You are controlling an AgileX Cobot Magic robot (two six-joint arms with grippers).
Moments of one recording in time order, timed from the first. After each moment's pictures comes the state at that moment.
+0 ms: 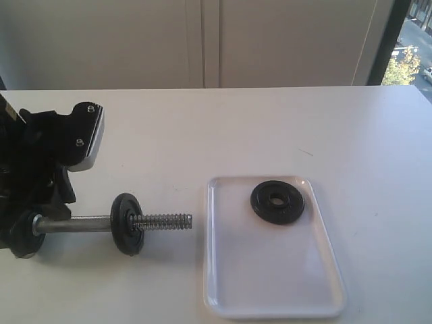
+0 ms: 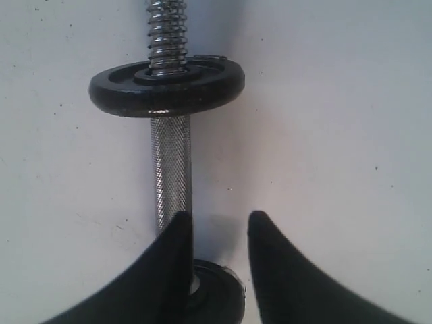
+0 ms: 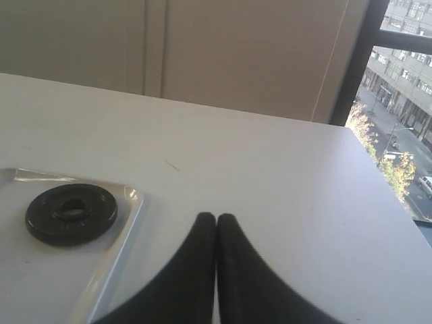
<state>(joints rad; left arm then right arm) -0.44 1.38 -1.02 -0.13 1.02 1.24 0.14 0.01 0.00 -0.24 0.21 0.13</state>
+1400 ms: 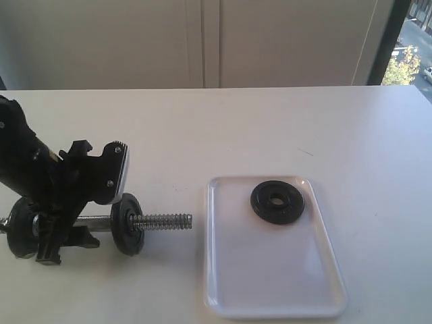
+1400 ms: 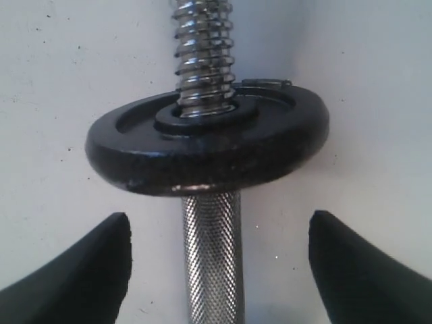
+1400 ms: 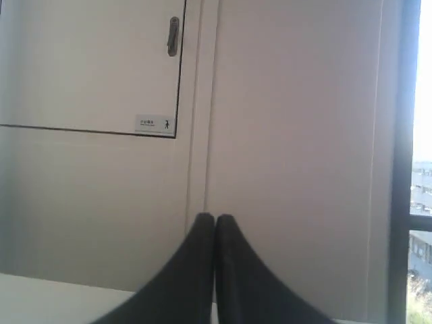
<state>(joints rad) -0.44 1.55 -0.87 -0.22 0.60 1.38 0.14 0.01 0.00 -0.24 -0.31 0.24</state>
